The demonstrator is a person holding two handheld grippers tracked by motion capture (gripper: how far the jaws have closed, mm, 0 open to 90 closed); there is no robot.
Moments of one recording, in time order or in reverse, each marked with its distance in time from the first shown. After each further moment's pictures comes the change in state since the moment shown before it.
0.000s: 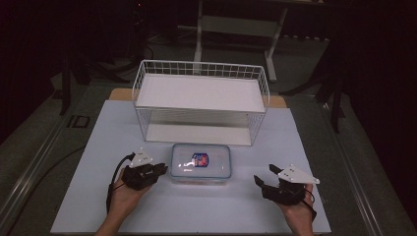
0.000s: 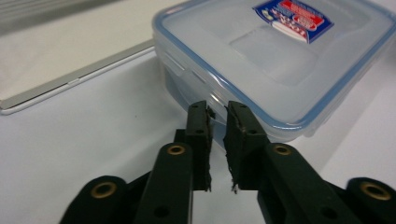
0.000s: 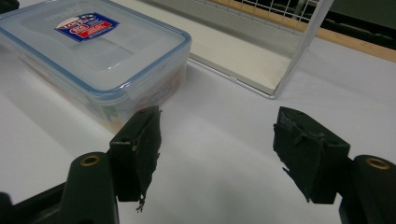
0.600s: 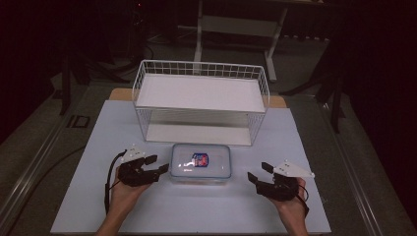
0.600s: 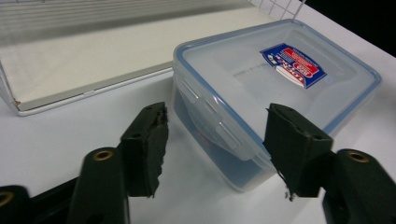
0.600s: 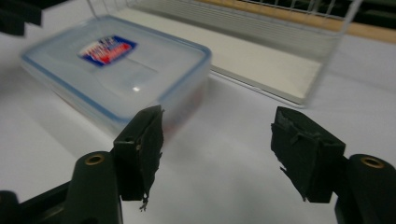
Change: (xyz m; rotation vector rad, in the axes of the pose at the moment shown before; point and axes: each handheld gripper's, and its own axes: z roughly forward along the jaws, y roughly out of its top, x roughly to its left) left arm 0.004 0.006 -0.007 -0.087 -0.002 -0.116; right arm 0.005 0.012 0.015 -0.012 0.079 0.093
